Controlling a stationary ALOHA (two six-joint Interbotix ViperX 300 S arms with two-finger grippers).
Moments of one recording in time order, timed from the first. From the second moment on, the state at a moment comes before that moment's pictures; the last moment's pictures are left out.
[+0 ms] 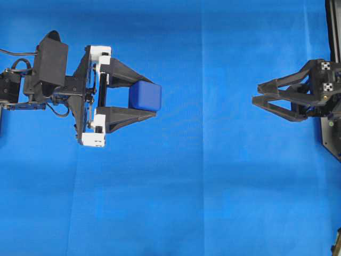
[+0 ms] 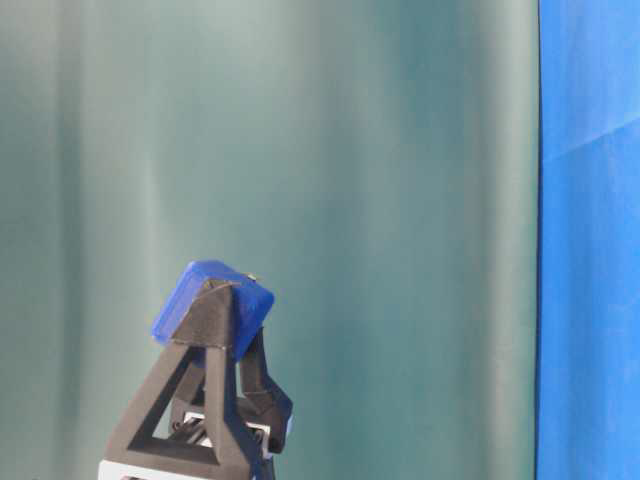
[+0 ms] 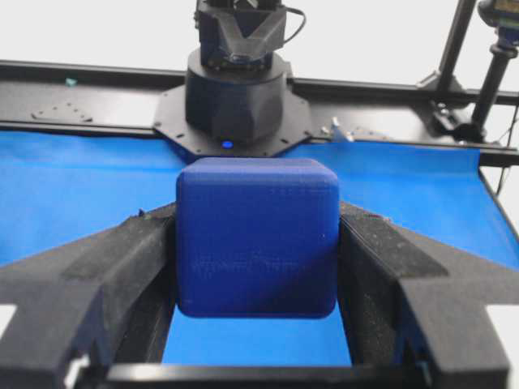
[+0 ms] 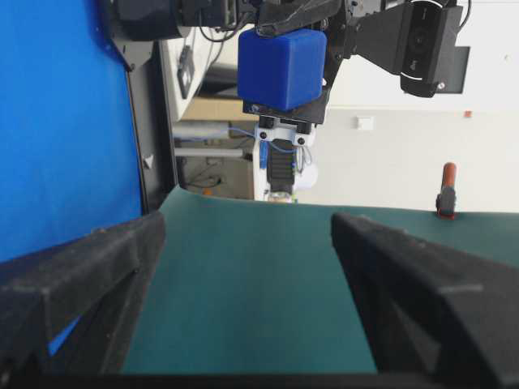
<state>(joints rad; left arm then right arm) -0.02 -0.27 0.81 0.01 -0.54 -0.07 -0.03 -0.84 1.10 -0.45 -0.24 -0.94</state>
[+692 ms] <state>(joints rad) -0.02 -0.27 0.81 0.01 -0.54 -0.07 -0.03 -0.82 1.10 -0.45 -0.26 -0.94</state>
